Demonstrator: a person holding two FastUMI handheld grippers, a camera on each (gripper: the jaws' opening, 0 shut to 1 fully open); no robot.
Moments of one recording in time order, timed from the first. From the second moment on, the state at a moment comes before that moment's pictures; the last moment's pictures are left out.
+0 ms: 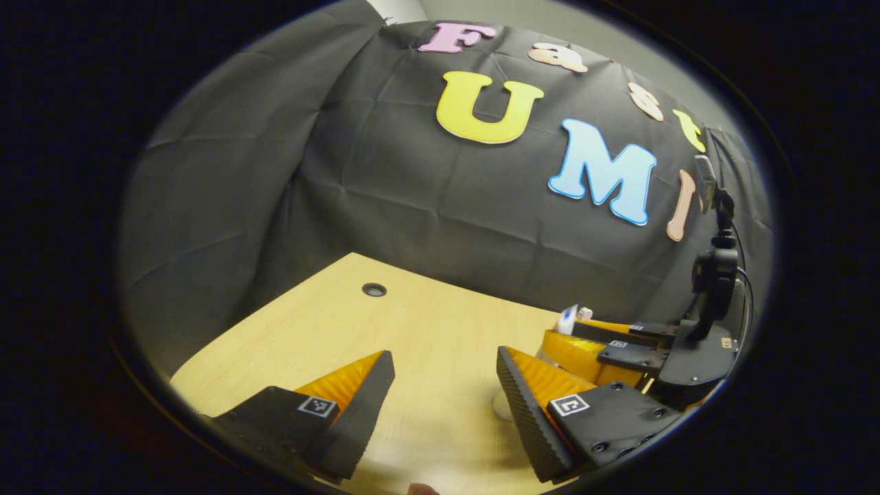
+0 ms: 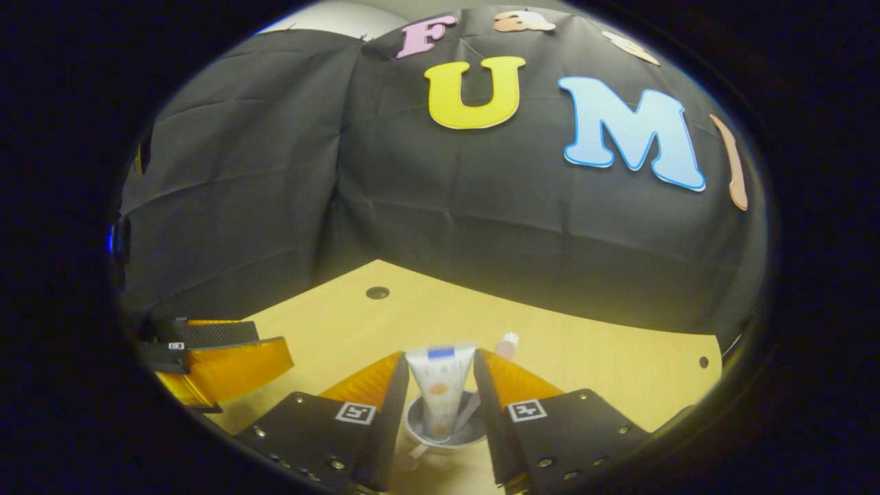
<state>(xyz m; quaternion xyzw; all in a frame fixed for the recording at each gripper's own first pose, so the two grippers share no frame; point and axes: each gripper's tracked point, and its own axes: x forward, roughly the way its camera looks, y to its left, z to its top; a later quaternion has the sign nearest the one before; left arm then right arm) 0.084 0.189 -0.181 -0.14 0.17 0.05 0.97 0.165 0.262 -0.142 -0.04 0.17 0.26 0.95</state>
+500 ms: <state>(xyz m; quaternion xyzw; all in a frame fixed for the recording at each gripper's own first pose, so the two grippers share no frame) 0.087 0.162 -0.174 -0.13 0.17 0.02 0.98 0.149 0.238 -0.086 -0.03 0.12 0.24 0.96</state>
